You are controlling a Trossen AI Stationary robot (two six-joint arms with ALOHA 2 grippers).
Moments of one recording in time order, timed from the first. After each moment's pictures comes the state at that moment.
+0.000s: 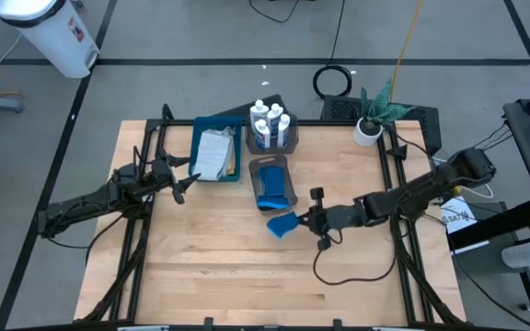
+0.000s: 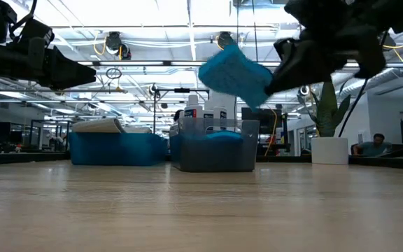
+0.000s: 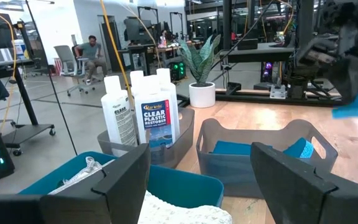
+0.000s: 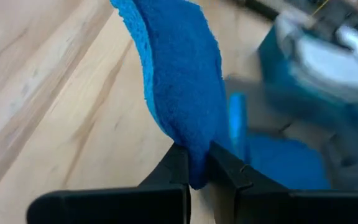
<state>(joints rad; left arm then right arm) 0.31 0.02 0.03 0.00 -0.09 0.08 0.31 1.35 0.66 0.11 0.34 -0.21</state>
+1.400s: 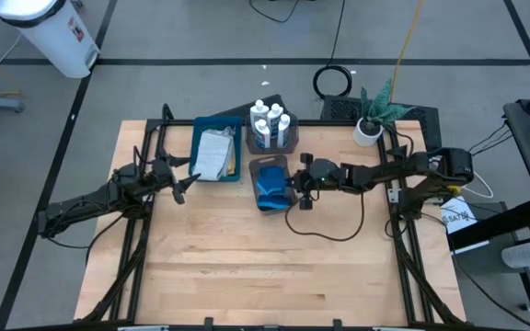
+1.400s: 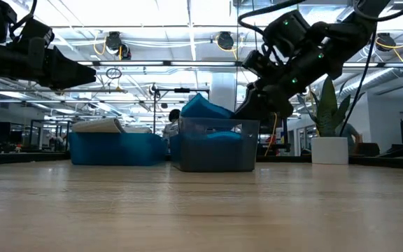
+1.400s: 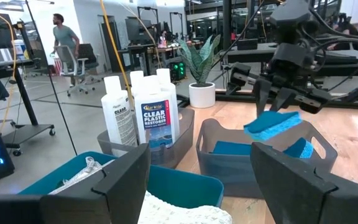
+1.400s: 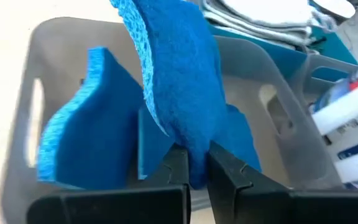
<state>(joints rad) 0.31 0.02 0.03 0.00 -0.09 0.08 -0.16 1.53 0.66 0.36 0.05 -0.33</state>
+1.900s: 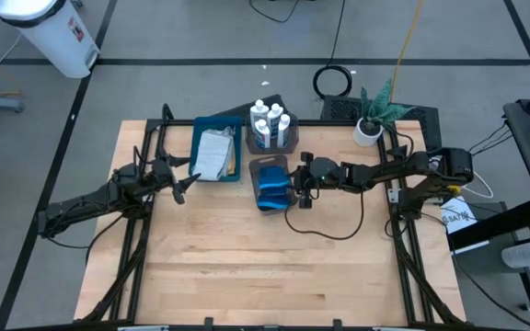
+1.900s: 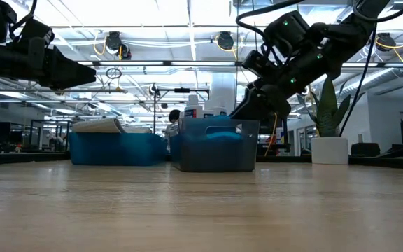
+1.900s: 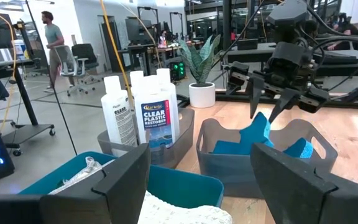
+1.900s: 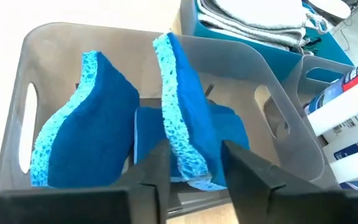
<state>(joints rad) 0.31 0.02 0.03 0.00 -0.09 0.08 -0.18 1.53 0.66 0.37 0.05 -0.33</state>
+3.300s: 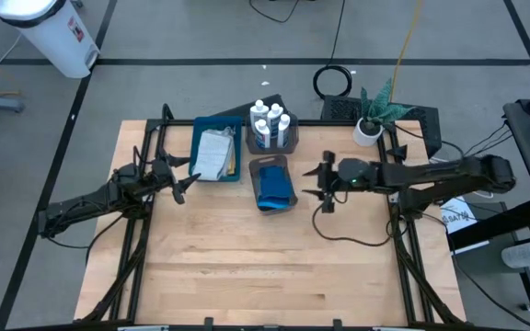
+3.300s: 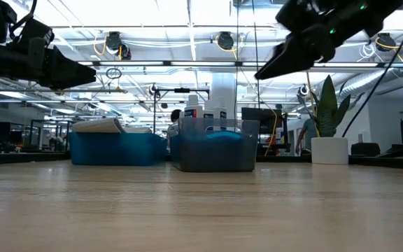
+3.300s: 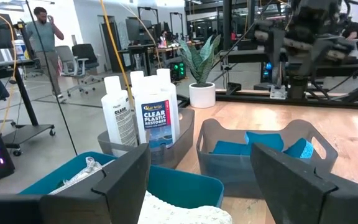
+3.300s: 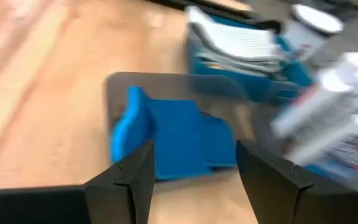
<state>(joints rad) 0.31 0.02 0.03 0.00 -0.09 0.08 -0.06 1.11 0.66 -0.02 0.11 -0.25</state>
